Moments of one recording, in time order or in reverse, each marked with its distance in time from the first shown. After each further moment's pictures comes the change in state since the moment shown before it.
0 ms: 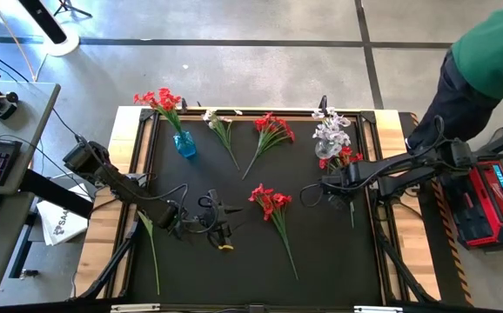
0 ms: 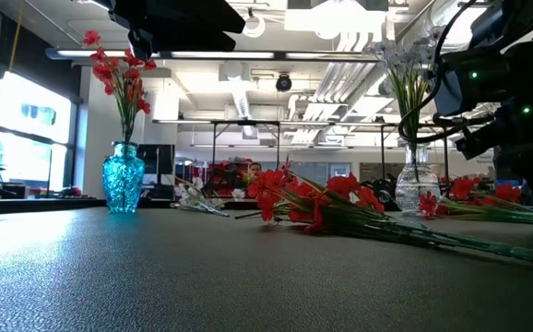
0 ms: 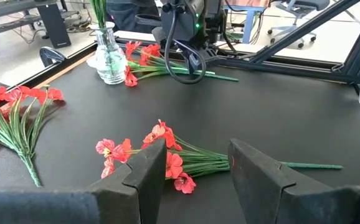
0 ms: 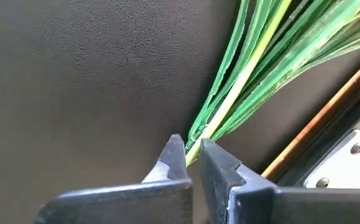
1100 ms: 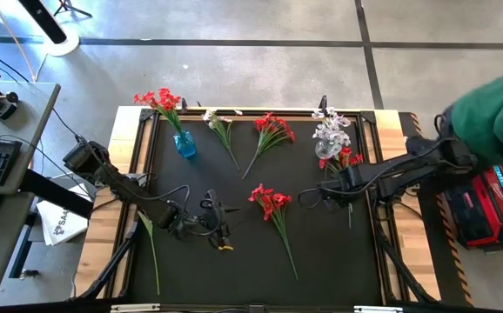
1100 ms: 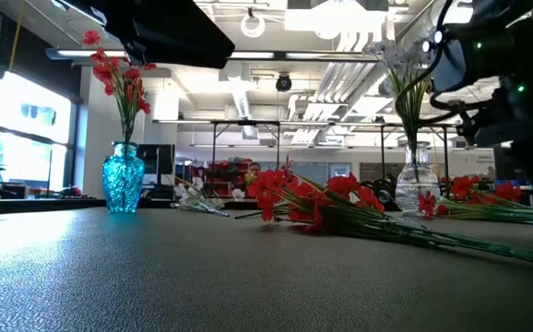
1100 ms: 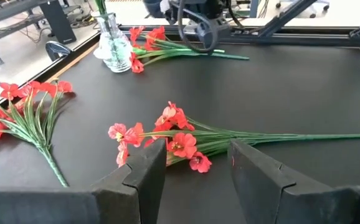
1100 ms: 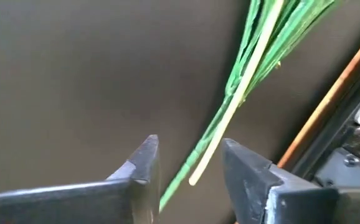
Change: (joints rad) left arm -0.002 0.000 -0.001 -0.101 0.000 0.025; right arm 0.088 0.000 0.083 -0.045 -0.105 0.328
